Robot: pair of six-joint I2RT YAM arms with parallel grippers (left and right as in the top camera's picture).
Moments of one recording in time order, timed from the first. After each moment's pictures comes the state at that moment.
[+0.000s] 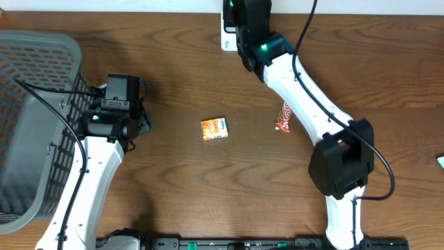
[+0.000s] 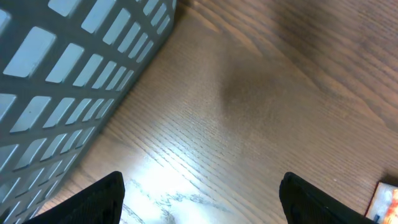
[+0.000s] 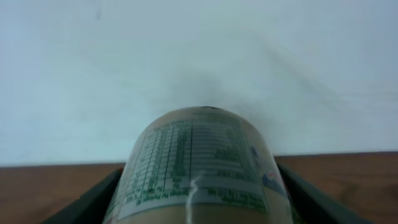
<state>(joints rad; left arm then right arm) -0.09 1.32 1.09 -0.96 -0.32 -0.54 0.50 2.15 1.95 -0.11 0.46 0.25</state>
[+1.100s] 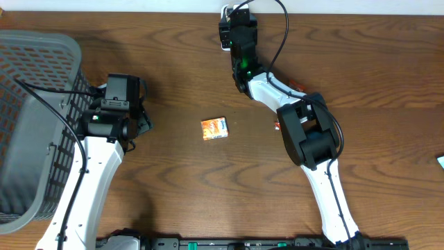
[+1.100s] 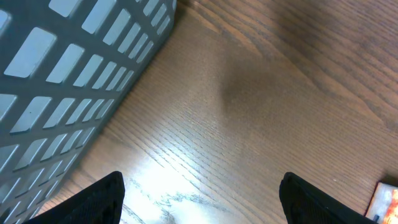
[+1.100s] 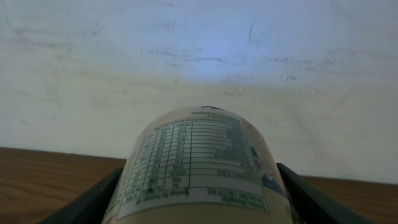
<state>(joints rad) -0.09 1.32 1.09 -0.96 -0.32 -0.54 0.46 2.53 1.86 0.54 0.39 0.03</state>
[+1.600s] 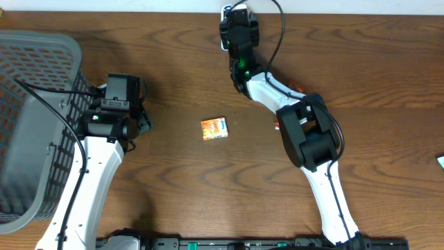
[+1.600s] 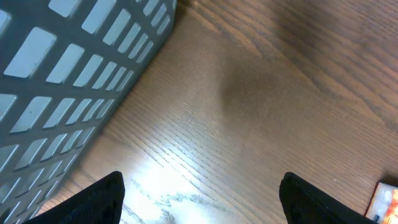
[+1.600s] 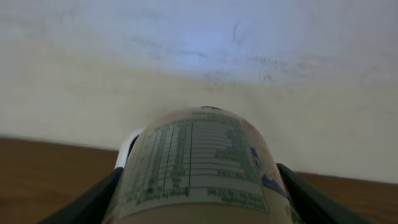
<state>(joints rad) -0.09 1.32 1.09 -0.96 -0.32 -0.54 0.49 2.49 1.86 0.45 0.50 -0.07</state>
